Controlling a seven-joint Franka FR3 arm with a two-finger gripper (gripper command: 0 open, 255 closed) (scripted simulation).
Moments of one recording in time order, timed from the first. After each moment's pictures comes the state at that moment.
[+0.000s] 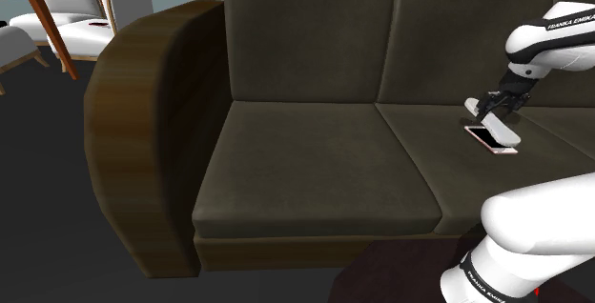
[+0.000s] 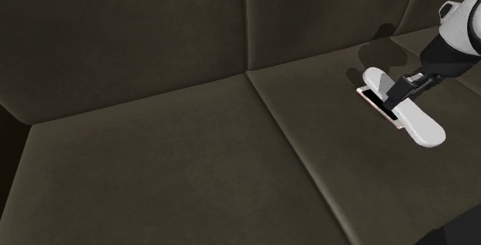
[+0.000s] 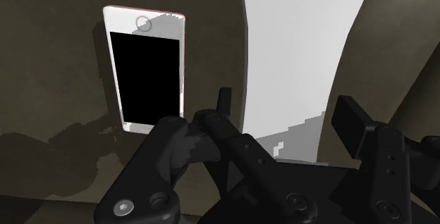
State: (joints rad) arm -0.53 -0.50 -0.52 -2.44 -0.21 2.10 -0.35
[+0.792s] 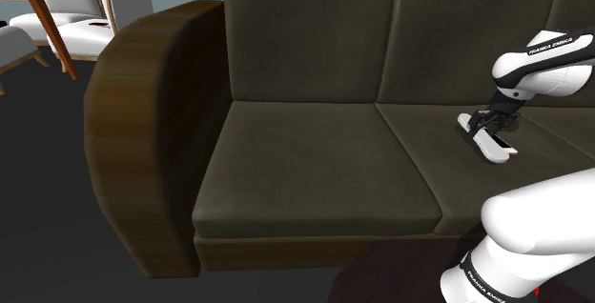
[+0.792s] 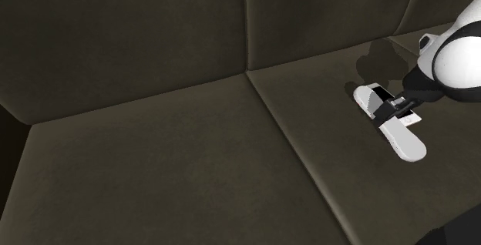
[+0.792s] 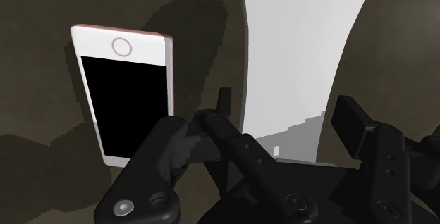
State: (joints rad) arm -0.52 -0.43 -0.57 -2.55 -0.21 2.28 -0.38
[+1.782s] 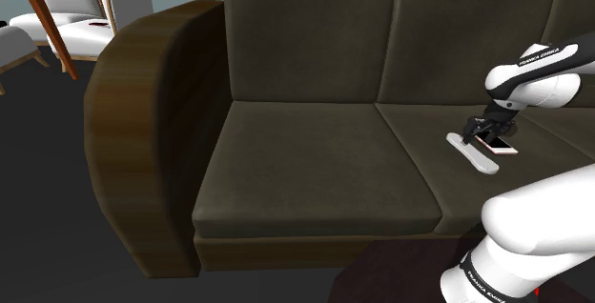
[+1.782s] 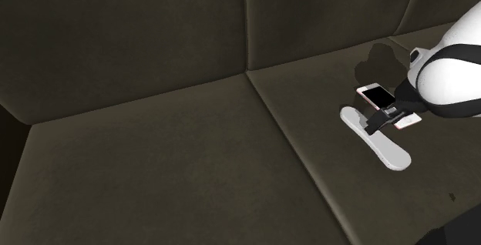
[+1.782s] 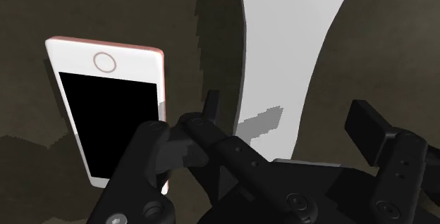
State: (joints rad) arm -0.51 -0.37 -0.60 -2.60 -0.20 2.39 -0.40
